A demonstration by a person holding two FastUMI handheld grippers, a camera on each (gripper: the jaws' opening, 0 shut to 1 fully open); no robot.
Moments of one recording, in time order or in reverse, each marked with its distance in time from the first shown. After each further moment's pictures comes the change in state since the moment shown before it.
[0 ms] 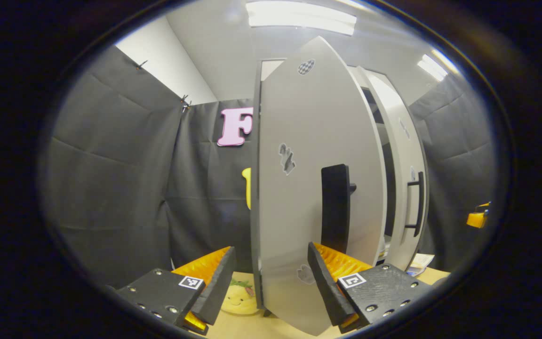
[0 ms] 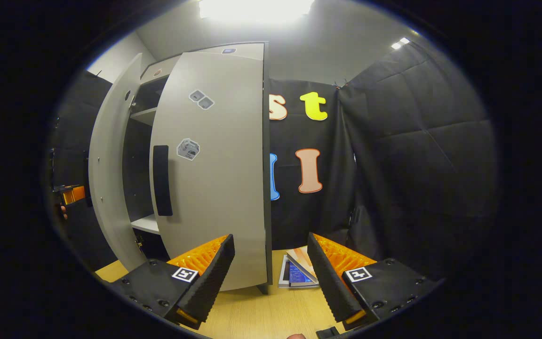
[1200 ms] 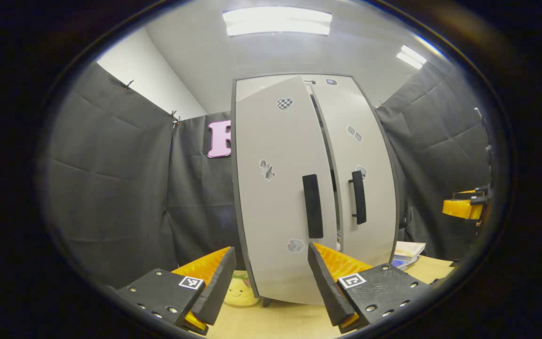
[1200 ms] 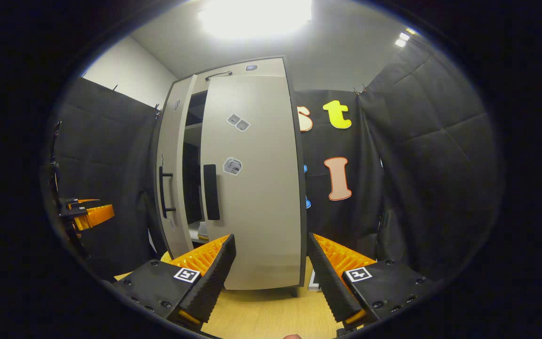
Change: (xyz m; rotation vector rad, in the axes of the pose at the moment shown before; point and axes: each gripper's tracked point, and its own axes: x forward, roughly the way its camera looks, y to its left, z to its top) left arm -0.112 -0.036 0.013 0.109 -0.016 -0.024; right arm -0.051 0.063 0.014 0.043 -0.085 0.196
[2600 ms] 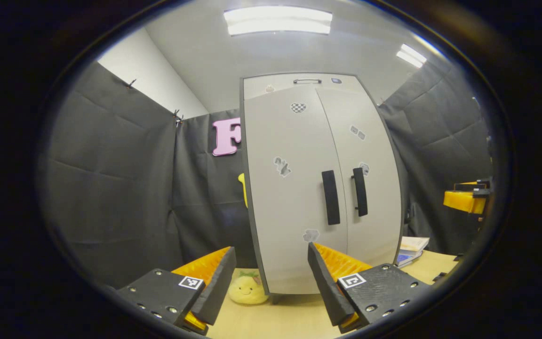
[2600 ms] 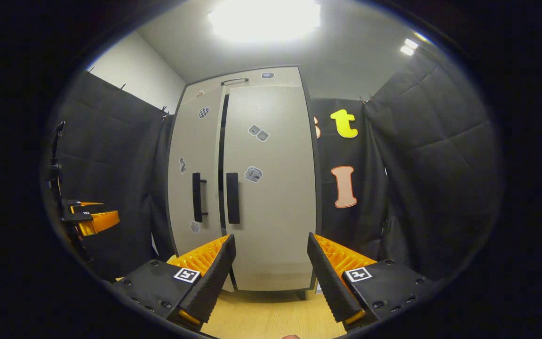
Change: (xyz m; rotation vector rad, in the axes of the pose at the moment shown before) left arm -0.016 0.041 -0.009 0.011 0.015 0.008; right arm -0.006 0.037 0.006 -0.025 -0.039 0.008
